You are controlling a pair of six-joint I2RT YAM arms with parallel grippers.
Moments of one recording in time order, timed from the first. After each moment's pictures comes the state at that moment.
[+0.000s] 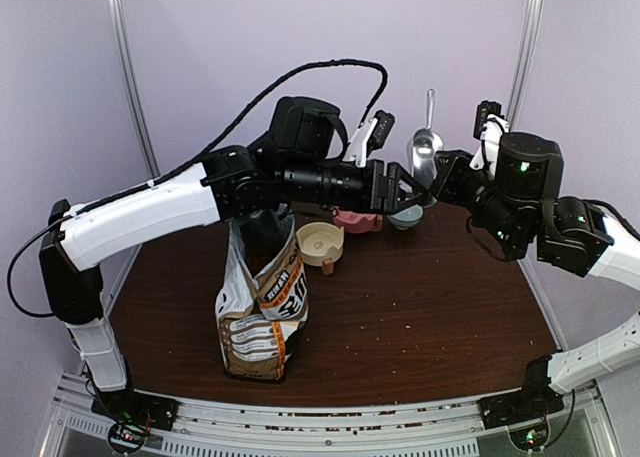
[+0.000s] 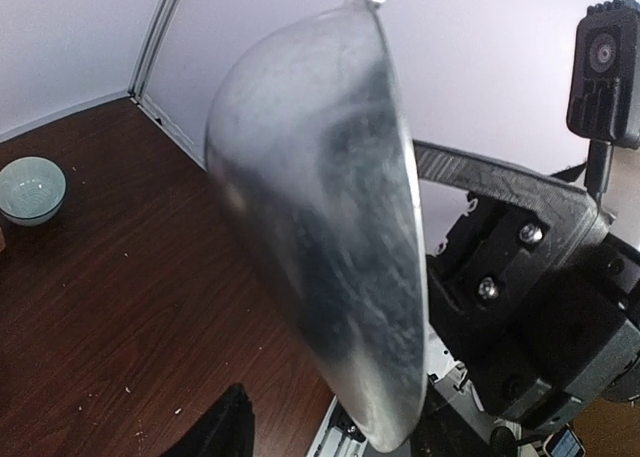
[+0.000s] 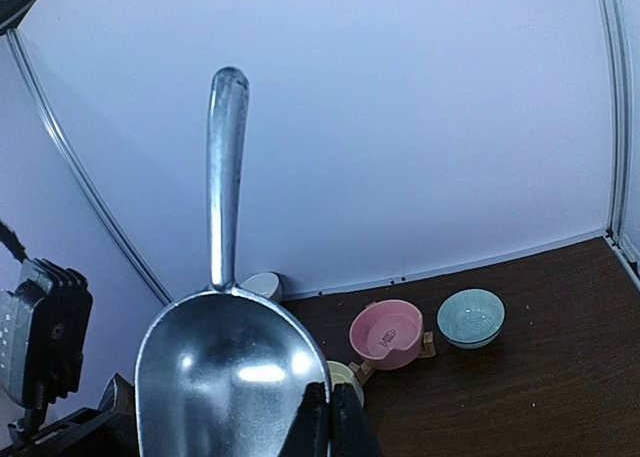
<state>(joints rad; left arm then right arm) -1.12 1.84 1.91 -0.34 0.23 -0.58 1.10 1.10 1.22 -0.23 0.89 0.47</state>
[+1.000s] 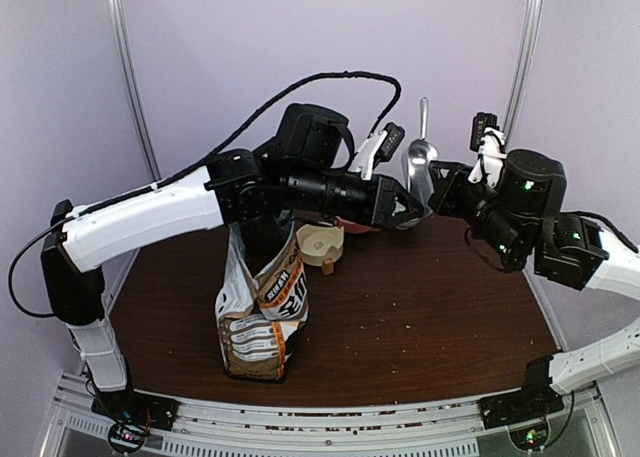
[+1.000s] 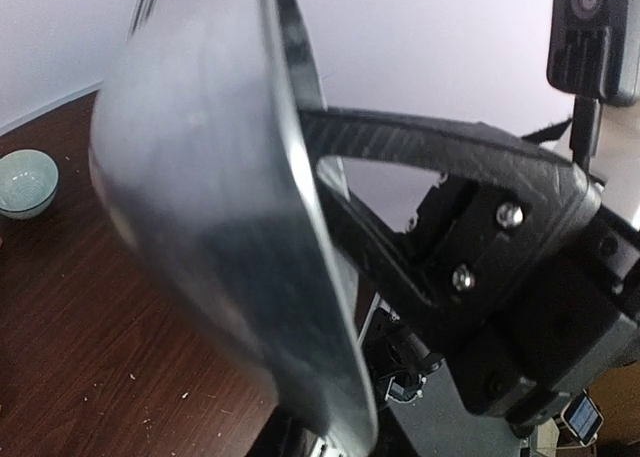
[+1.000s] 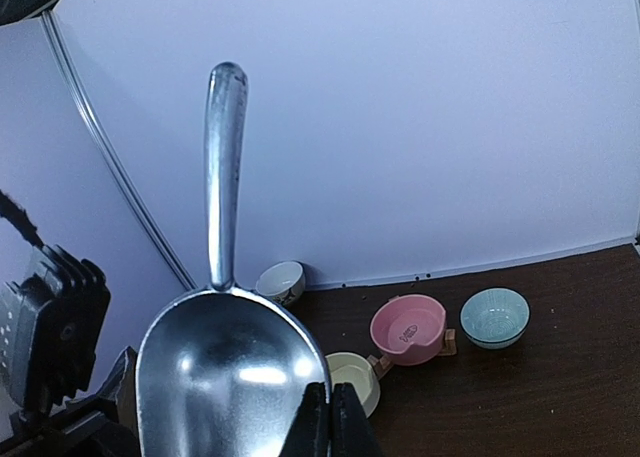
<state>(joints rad) -1.14 1.85 1.91 -0.39 0.25 -0.51 1.09 1.04 1.09 -0.09 0.77 0.42</state>
